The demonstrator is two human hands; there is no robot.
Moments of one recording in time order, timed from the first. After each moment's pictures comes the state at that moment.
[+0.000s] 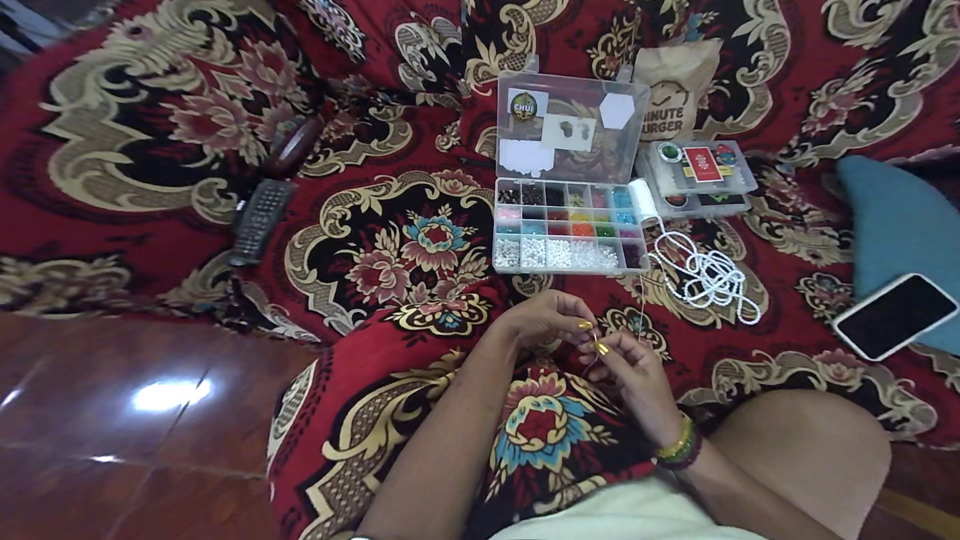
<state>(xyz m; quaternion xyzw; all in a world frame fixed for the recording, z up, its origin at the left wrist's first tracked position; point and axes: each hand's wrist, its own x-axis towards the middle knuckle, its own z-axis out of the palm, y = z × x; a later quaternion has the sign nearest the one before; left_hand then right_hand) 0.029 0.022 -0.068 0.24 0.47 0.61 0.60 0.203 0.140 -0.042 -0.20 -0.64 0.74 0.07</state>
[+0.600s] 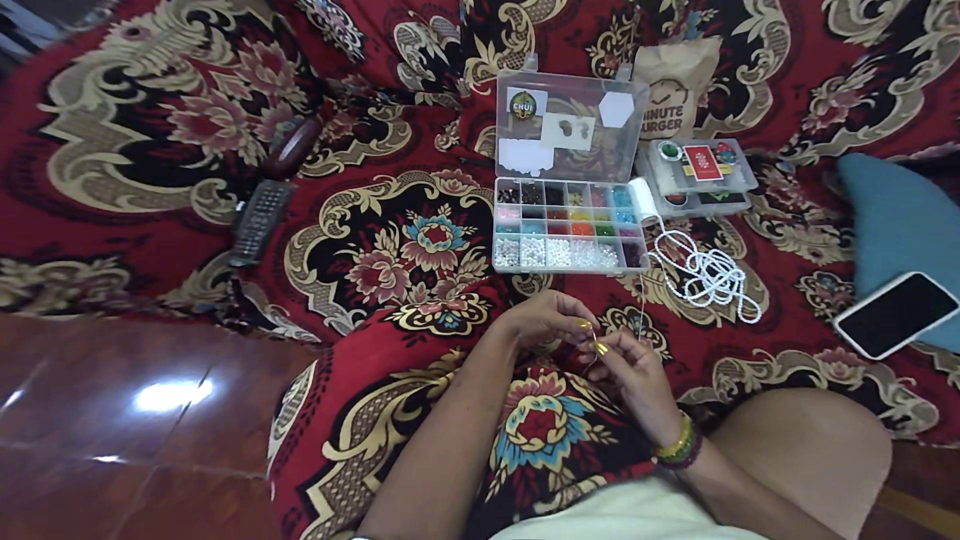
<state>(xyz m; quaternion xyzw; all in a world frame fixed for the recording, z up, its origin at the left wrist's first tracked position) 0.030 0.022 -0.068 0.24 0.49 0.60 0.59 0.203 0.140 -0.043 -0.20 -0.64 0.74 0.07</state>
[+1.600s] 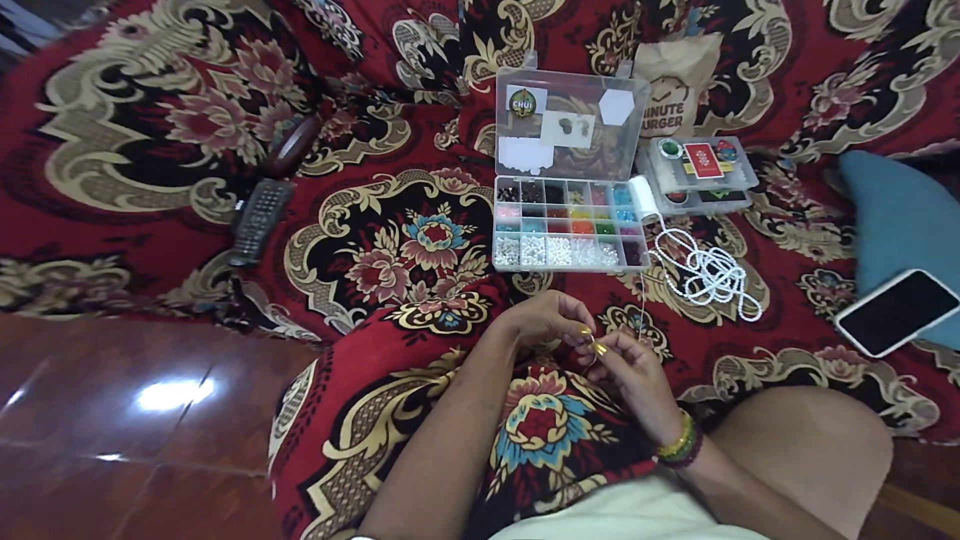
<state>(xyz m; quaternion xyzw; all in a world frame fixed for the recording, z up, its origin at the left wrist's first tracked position) 0.029 0.022 -0.069 0.28 0.49 0.57 0.59 0.203 0.139 -0.040 -0.20 -0.63 0.74 0.06</state>
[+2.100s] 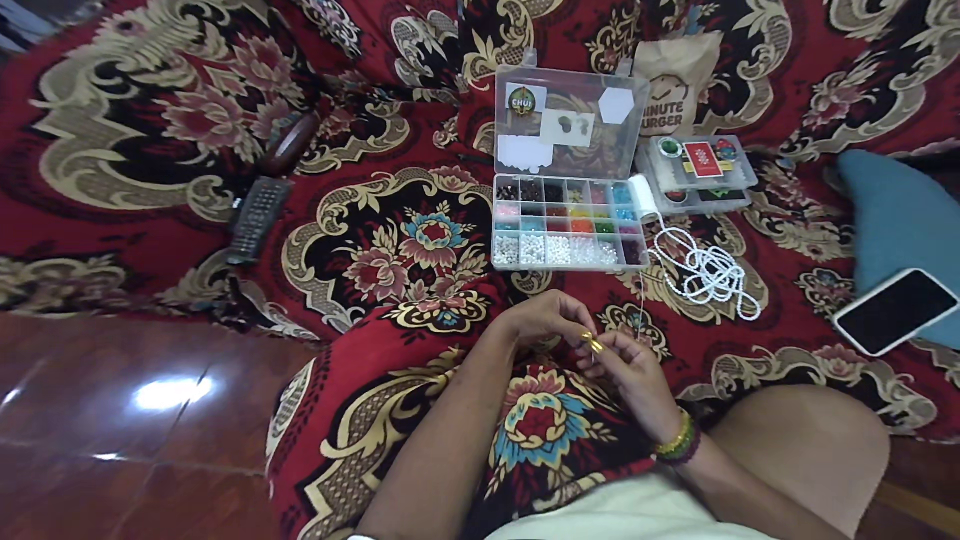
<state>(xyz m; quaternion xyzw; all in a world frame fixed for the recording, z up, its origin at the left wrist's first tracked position) 0.029 0.022 -0.072 0.34 0.49 0.57 0.57 0.202 0.138 -0.038 -0.21 -0.63 0.74 0.05</state>
